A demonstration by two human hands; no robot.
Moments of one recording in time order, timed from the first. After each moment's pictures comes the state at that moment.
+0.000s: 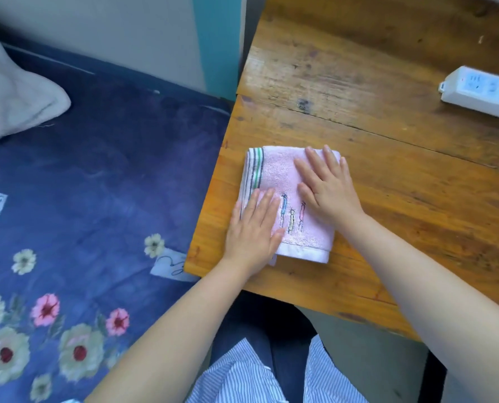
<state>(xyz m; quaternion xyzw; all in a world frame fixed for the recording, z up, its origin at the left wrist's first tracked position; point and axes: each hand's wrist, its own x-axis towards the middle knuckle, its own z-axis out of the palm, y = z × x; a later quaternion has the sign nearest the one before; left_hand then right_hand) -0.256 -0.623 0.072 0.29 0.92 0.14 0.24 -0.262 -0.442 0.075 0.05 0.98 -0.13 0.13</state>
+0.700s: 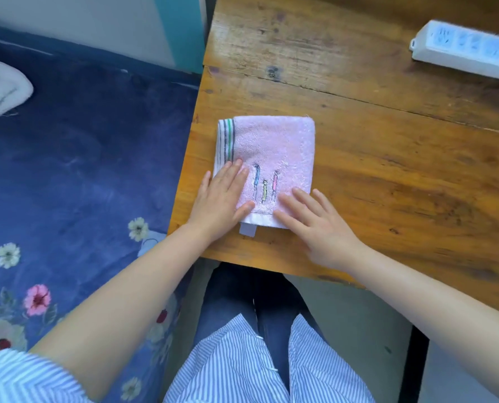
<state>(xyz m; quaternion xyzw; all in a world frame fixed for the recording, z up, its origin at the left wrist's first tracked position) -0.272 -0.637 0.070 0.32 0.90 0.13 0.26 -0.157 -0.454 0.108 -0.17 0.98 -0.06 0.12</state>
